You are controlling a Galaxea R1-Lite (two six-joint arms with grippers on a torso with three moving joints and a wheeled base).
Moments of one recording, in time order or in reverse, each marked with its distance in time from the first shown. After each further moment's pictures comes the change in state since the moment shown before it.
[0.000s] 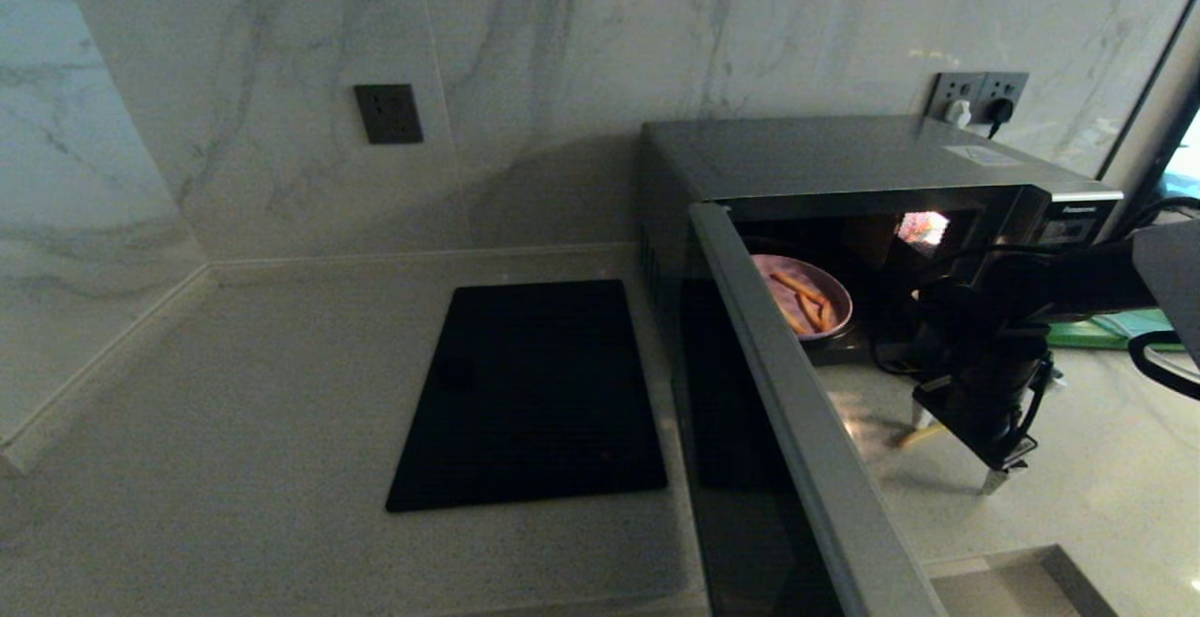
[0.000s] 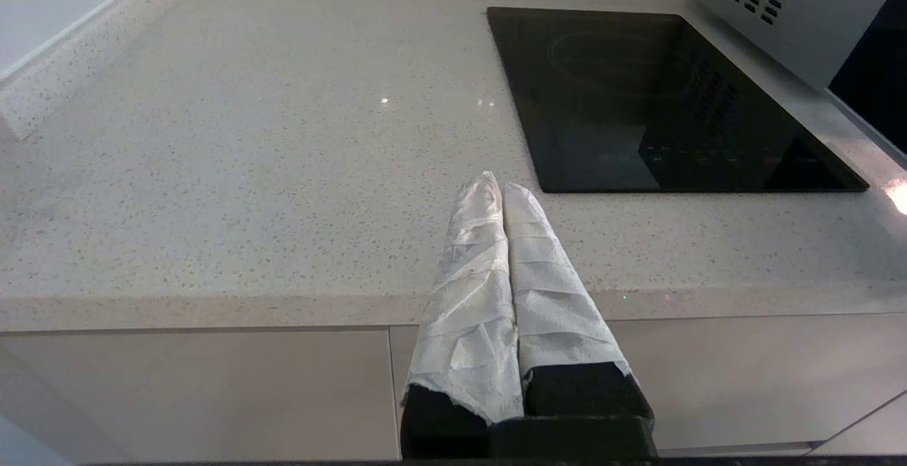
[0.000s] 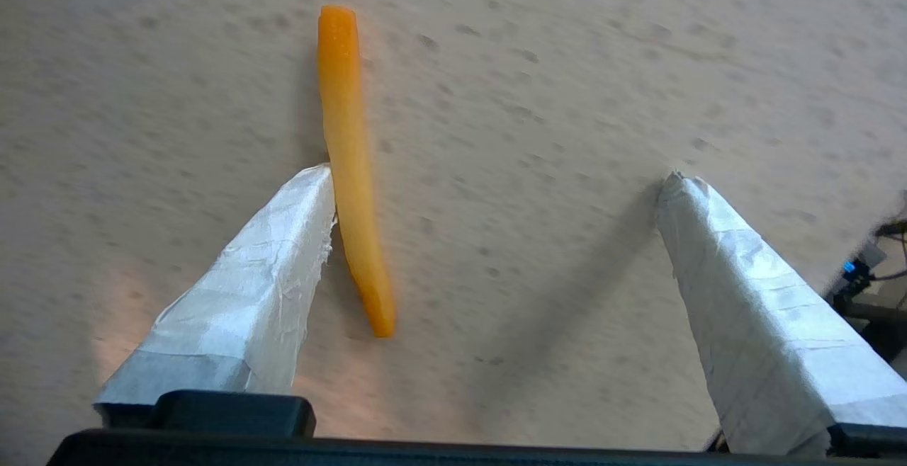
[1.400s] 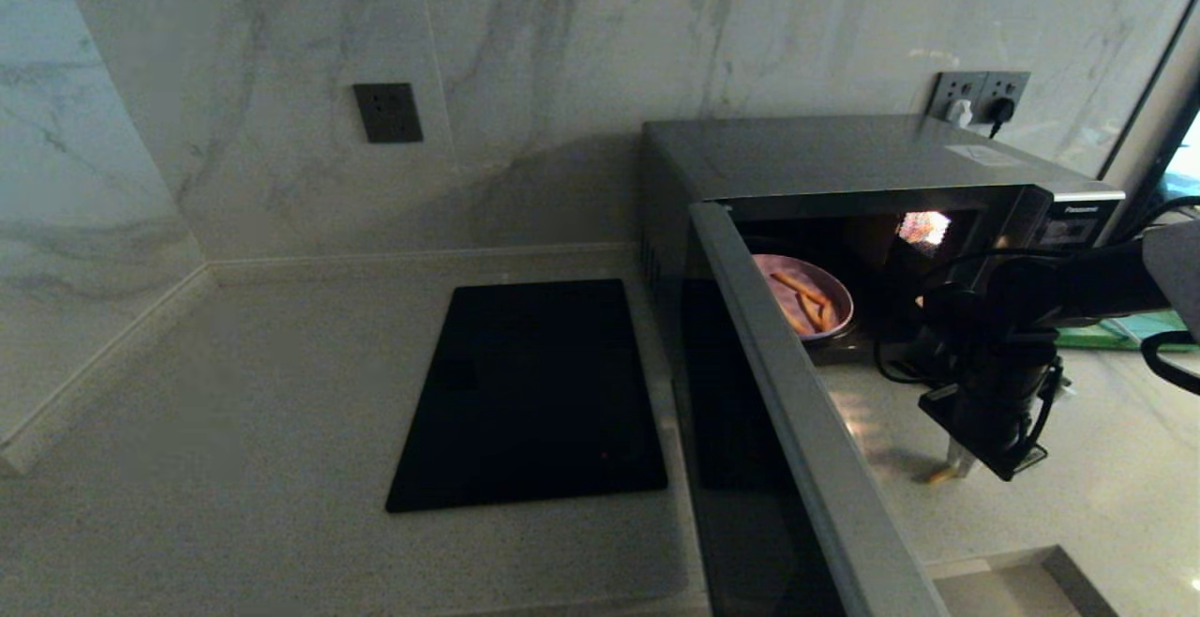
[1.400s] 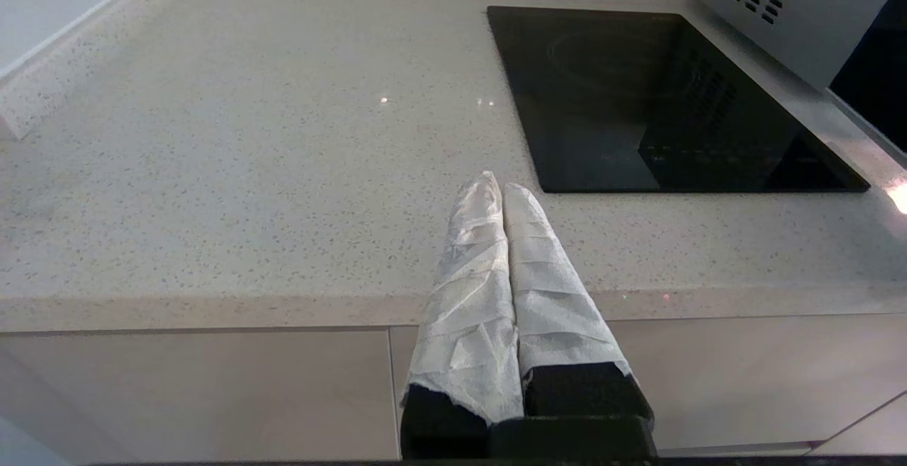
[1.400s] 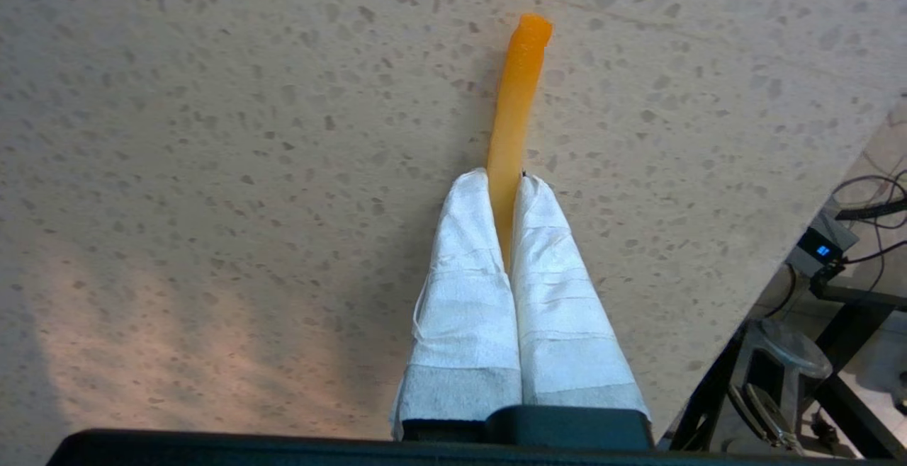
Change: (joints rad) left arm 0.000 0.000 0.000 0.000 0.000 0.000; right arm -0.004 -0.024 0.055 0.000 0.005 0.003
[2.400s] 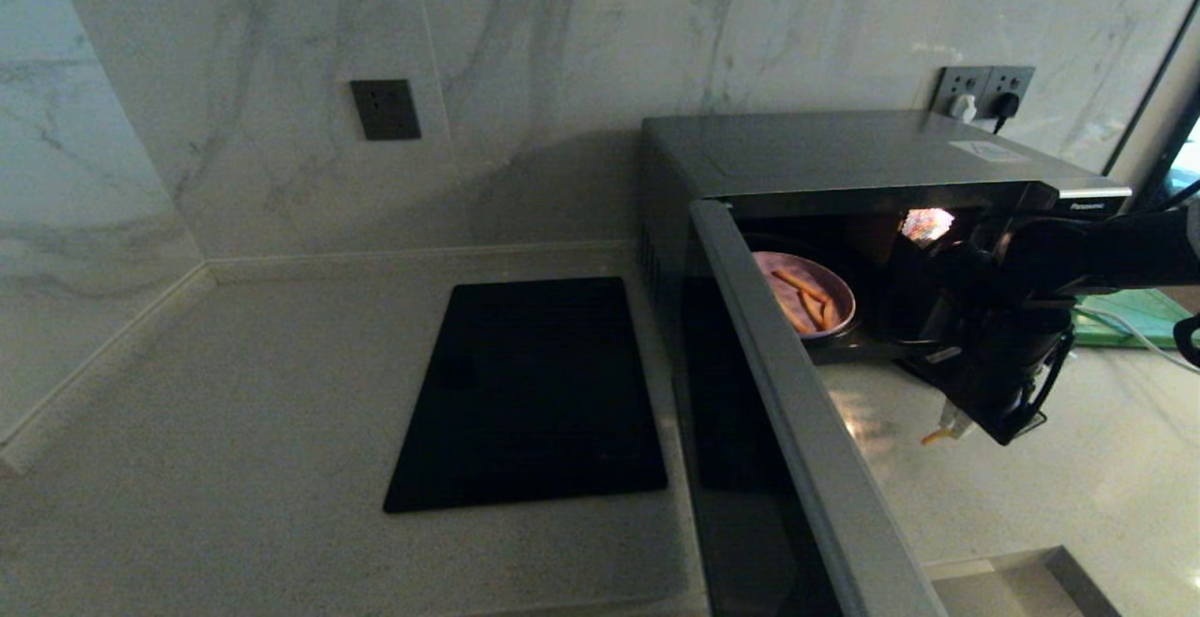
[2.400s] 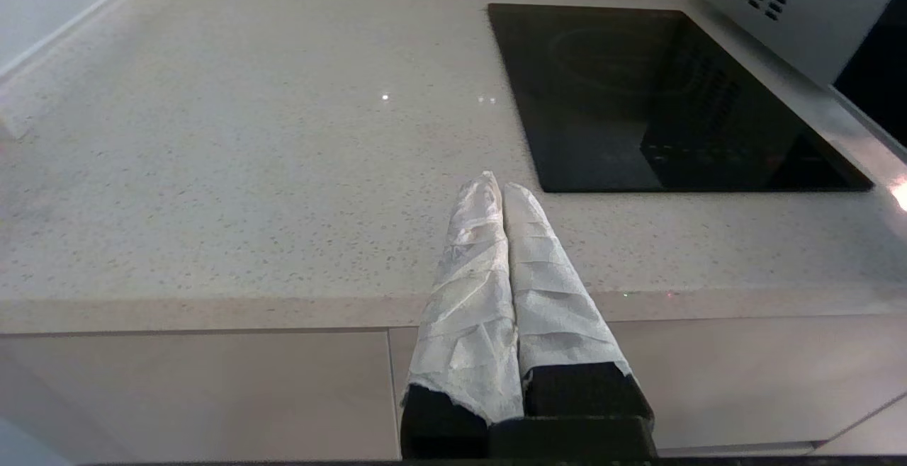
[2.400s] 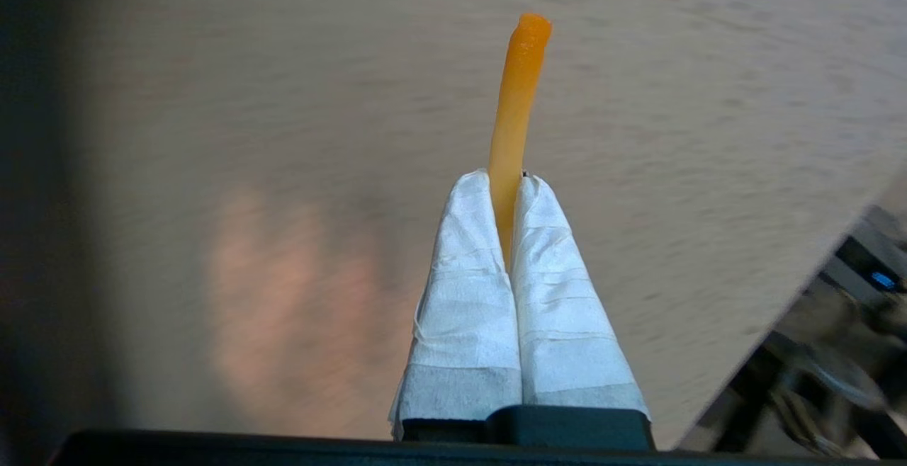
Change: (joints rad) left arm 0.000 0.000 0.000 0.001 0.000 0.000; right arm 0.025 -0.100 -0.102 0.004 0.002 -0.023
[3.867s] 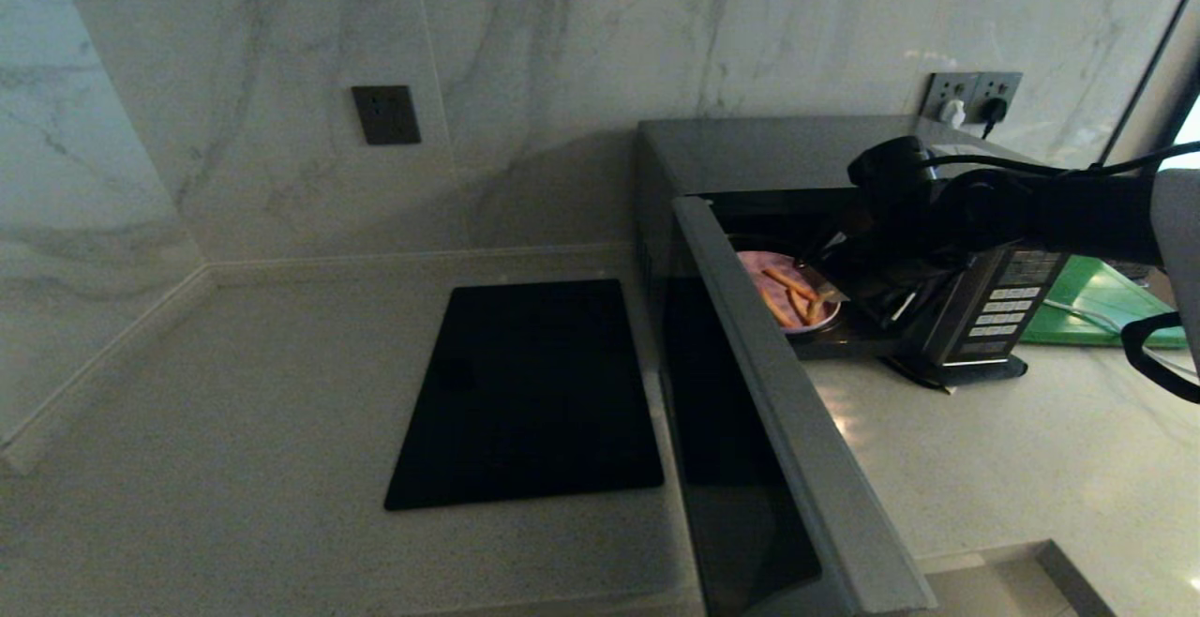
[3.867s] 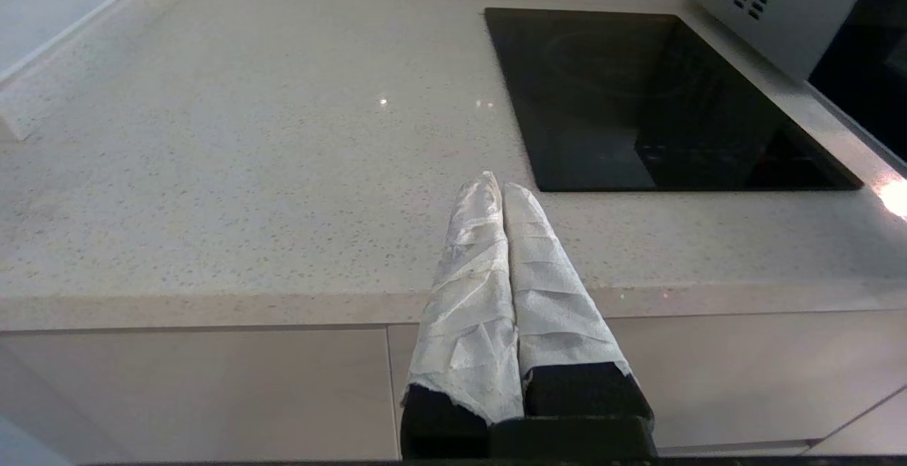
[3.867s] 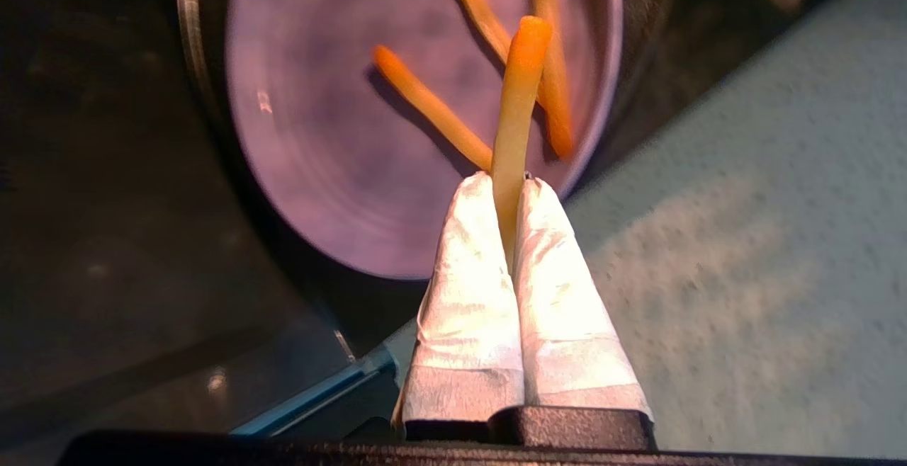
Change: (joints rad) left arm 0.000 0.000 0.000 0.000 0.000 0.000; right arm 0.200 0.046 -0.278 -0.353 0.053 -0.356
